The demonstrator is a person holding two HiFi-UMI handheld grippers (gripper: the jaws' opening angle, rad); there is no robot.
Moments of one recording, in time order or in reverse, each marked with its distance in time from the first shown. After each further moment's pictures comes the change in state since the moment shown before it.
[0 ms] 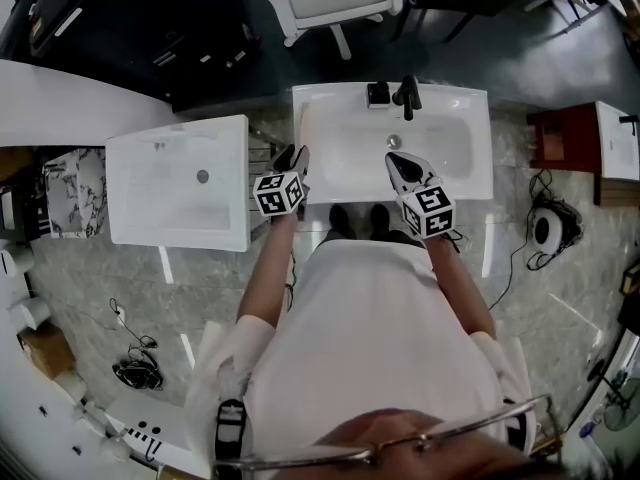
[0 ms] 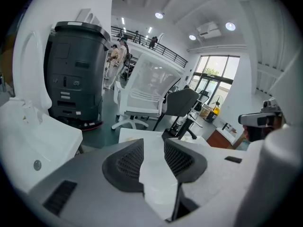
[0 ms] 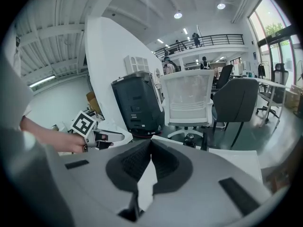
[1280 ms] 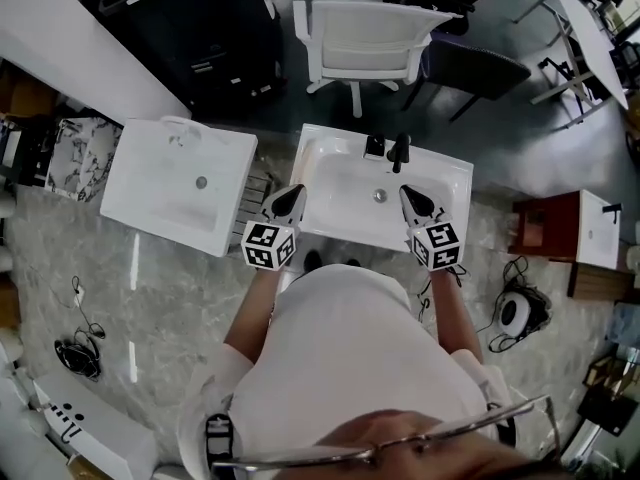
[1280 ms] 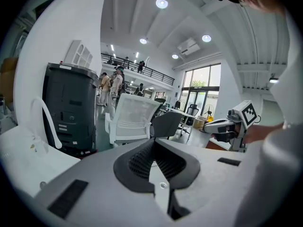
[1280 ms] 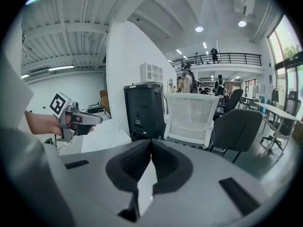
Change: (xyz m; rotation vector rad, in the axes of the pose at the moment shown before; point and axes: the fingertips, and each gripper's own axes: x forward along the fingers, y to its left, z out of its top) left arm -0.118 -0.120 0.066 0.158 -0.275 -0.038; right arm -0.068 -0.042 0.050 -0.226 -0.096 0.067
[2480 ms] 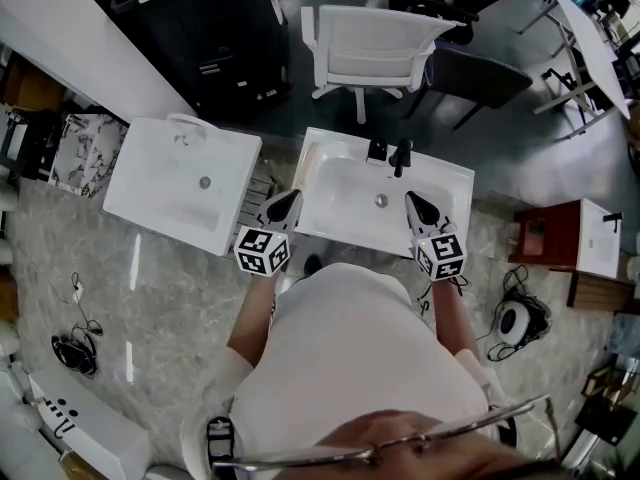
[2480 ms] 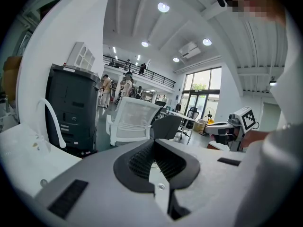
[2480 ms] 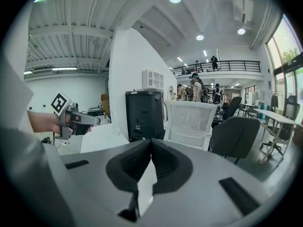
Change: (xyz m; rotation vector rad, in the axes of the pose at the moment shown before) left arm -0.025 -0.002 0.011 -0.022 -0.037 0.005; right arm -0.021 0.002 0.014 -0.036 -0.086 -0.010
